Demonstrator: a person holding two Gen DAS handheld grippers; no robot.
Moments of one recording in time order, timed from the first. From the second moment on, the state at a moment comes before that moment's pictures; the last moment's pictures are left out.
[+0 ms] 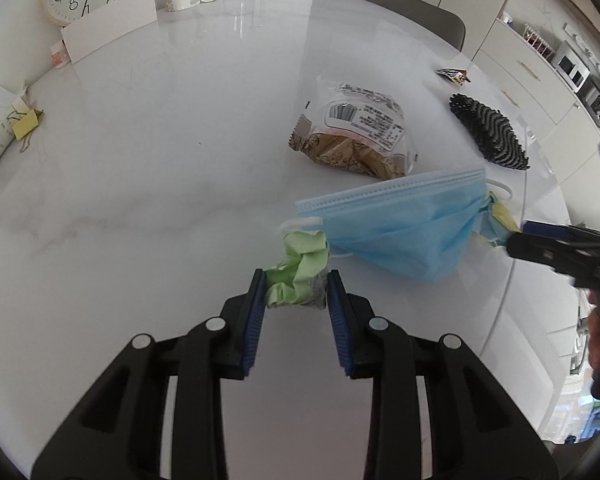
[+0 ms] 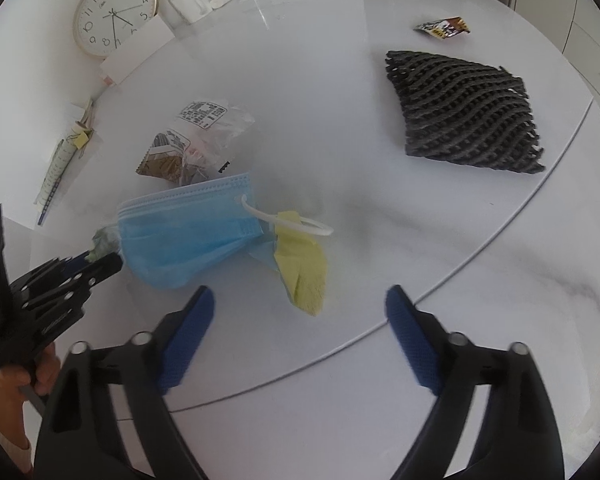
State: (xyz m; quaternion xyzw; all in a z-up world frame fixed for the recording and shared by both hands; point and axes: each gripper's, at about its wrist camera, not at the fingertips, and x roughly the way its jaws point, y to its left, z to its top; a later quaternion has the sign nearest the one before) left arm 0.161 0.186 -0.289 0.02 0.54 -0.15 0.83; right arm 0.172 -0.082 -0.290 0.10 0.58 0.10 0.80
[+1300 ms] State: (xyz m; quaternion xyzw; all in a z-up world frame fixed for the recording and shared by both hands) left arm -0.066 -0.136 -0.201 0.18 0.49 -0.47 0.72; right arm -0.152 -0.327 -0.213 0.21 0.53 -0.08 0.82
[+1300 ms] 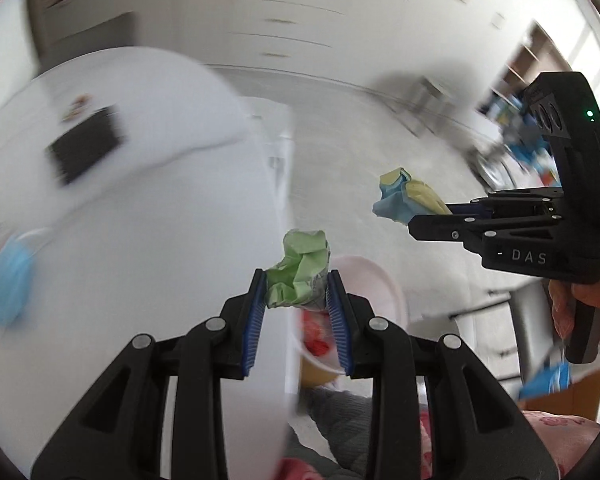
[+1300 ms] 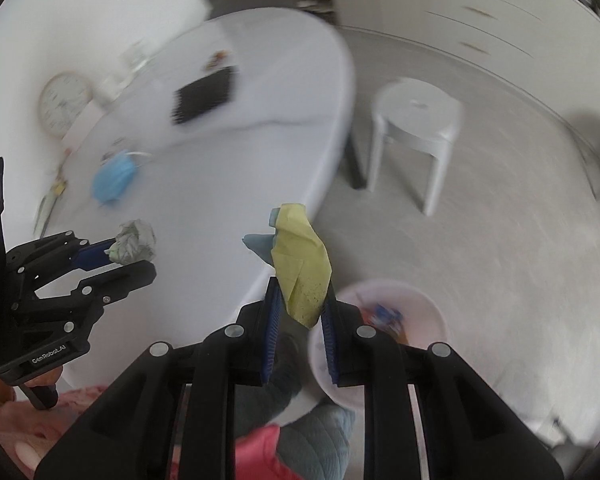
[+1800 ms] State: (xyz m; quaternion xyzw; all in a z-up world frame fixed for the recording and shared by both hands) left arm -0.134 -0.232 -0.218 0.26 0.49 -0.52 0.65; right arm -0.242 -0.384 -0.223 0.26 0.52 -0.13 0.80
